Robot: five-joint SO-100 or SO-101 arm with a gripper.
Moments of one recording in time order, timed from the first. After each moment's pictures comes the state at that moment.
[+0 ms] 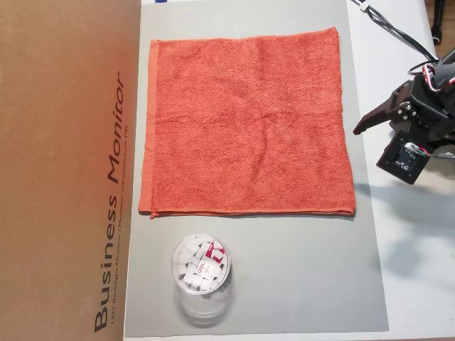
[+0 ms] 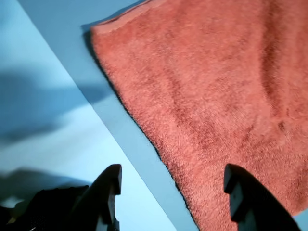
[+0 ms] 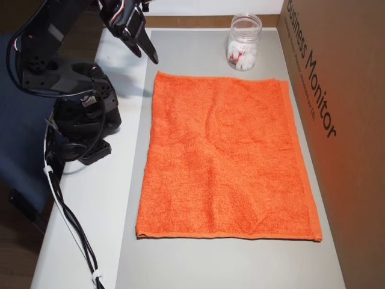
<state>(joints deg) -36.7 148.4 121.6 94.9 62.1</state>
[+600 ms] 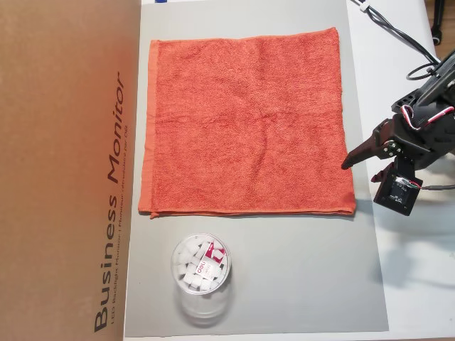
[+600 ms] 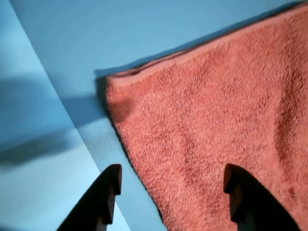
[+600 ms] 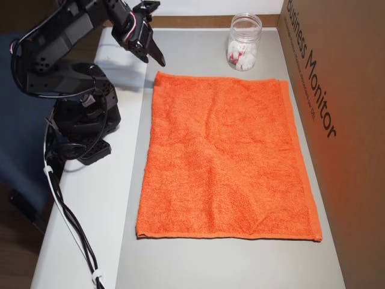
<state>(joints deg) -43.7 148.4 139.9 70.2 61.9</state>
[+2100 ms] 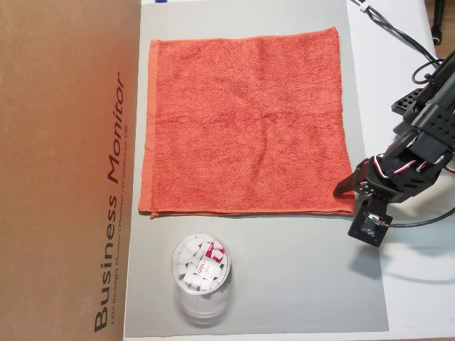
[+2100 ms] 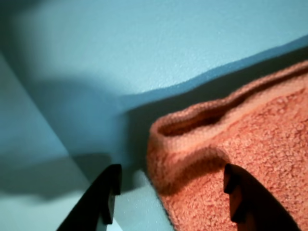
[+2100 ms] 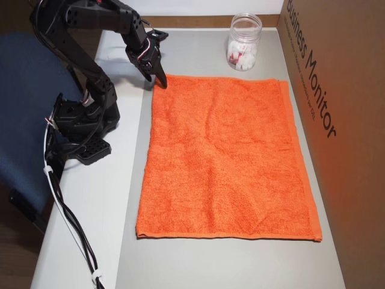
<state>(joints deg) -51.2 114.9 142.4 45.3 72.4</state>
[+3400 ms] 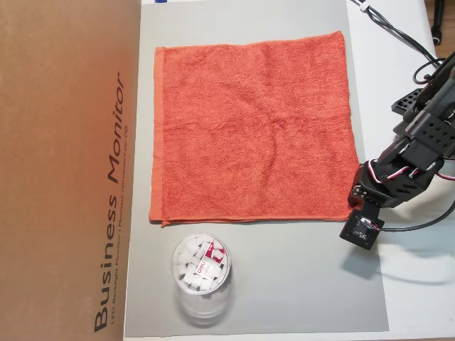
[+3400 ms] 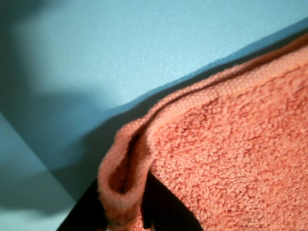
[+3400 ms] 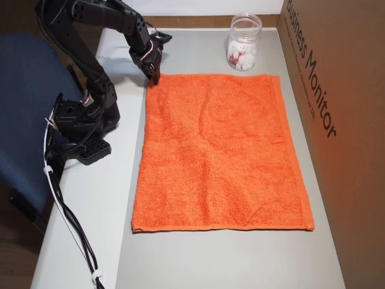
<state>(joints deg) -50.9 109.1 140.4 42.4 73.4</state>
